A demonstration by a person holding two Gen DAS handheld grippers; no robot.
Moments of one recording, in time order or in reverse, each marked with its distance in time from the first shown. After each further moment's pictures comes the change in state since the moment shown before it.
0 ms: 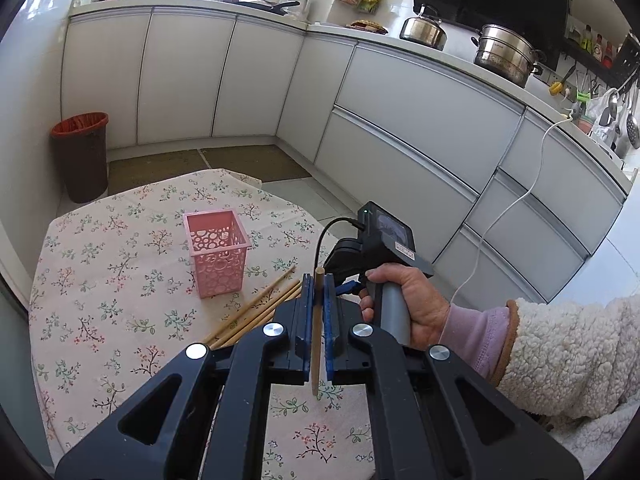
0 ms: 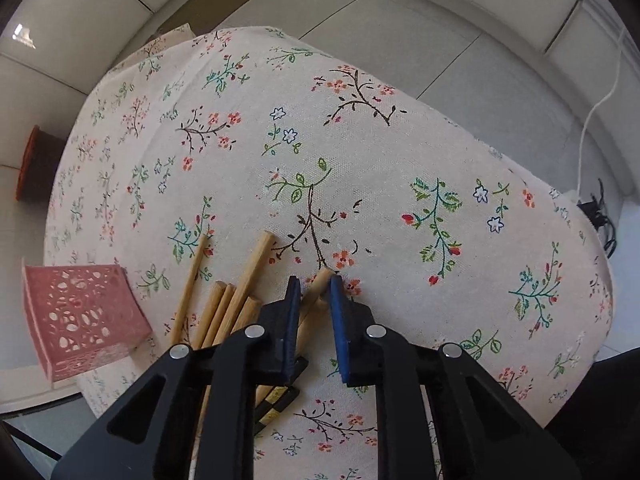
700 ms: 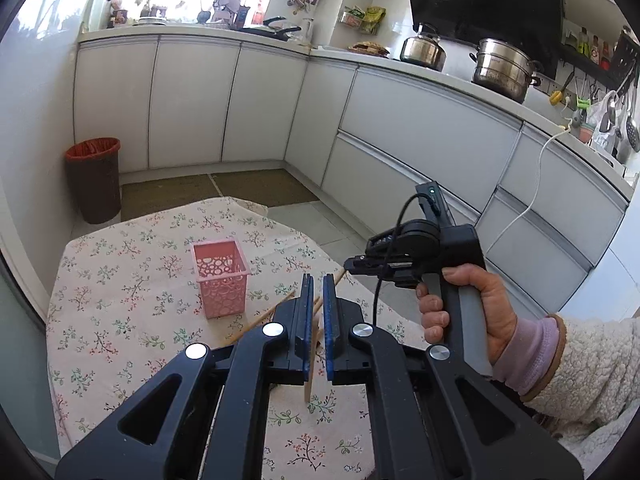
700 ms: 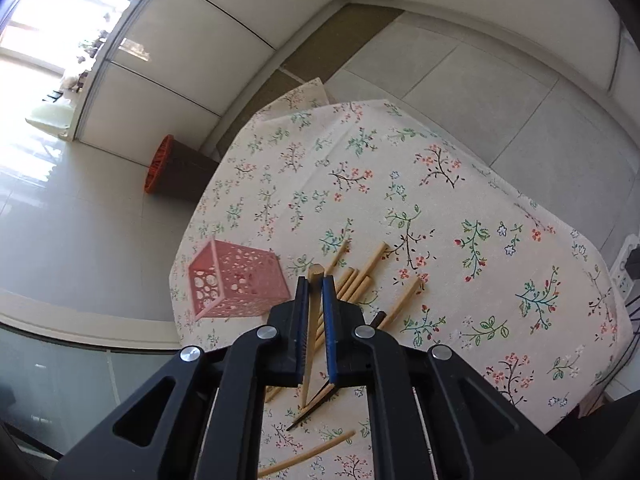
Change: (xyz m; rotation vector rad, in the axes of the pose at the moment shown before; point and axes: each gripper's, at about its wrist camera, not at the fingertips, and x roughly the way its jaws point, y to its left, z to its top) left arm -0.030 -0.027 0.016 0.007 -0.094 0.060; right arm -0.128 0.014 -0.030 -0.231 -0.152 0.345
